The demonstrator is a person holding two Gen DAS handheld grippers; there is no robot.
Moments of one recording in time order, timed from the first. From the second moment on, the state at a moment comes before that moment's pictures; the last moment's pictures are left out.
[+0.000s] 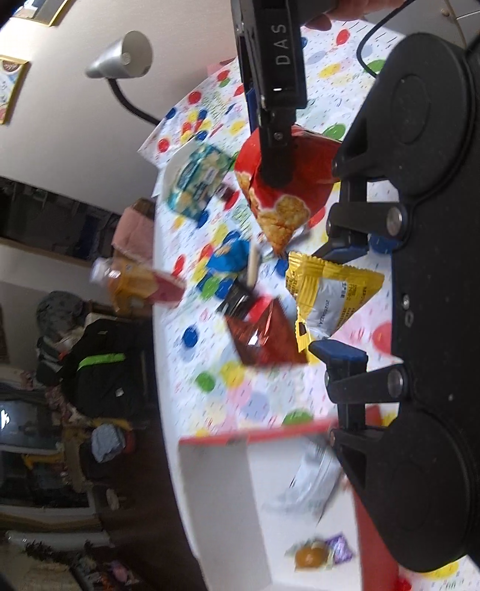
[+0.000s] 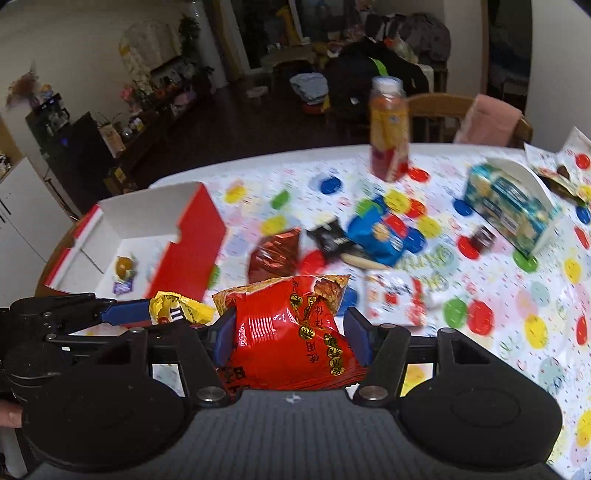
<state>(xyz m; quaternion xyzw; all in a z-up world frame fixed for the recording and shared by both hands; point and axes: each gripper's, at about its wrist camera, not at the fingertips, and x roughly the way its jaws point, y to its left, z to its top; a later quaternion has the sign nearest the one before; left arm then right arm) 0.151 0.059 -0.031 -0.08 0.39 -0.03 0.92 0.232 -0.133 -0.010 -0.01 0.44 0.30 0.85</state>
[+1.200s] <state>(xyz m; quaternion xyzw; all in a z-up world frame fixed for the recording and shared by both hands) 0.133 0.276 -0.008 -0.08 0.36 0.13 0.92 0.224 0.117 0.003 -0.08 0.38 0.40 0.83</state>
